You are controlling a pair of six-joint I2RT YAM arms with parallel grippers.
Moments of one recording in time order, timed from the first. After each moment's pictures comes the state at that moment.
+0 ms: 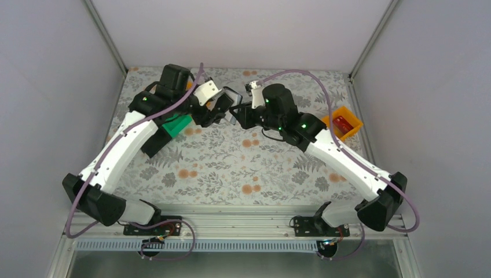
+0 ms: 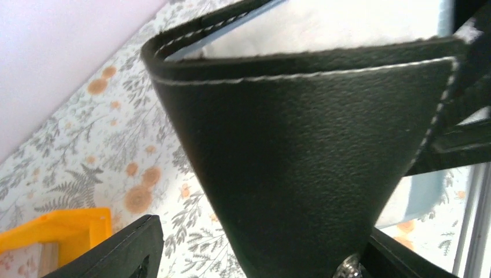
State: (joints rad) left arm -0.46 1.41 1.52 -0.85 0.39 0.39; right arm 0.80 1.37 1.37 -0.44 -0.13 0.50
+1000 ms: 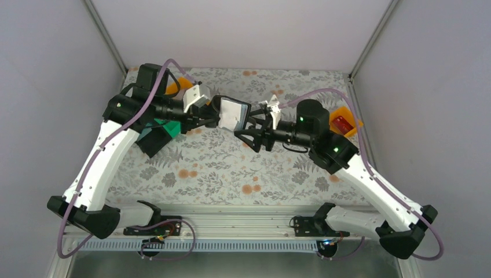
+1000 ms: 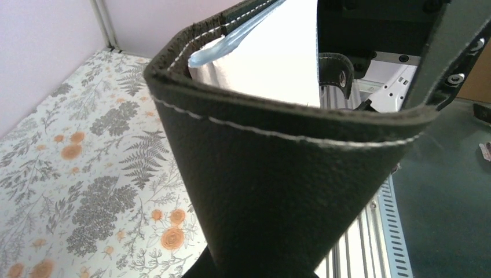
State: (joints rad) left arm -0.40 1.28 1.59 -1.03 0.90 0.49; right arm 0.78 1.08 1.21 -0.36 -0.44 0.19
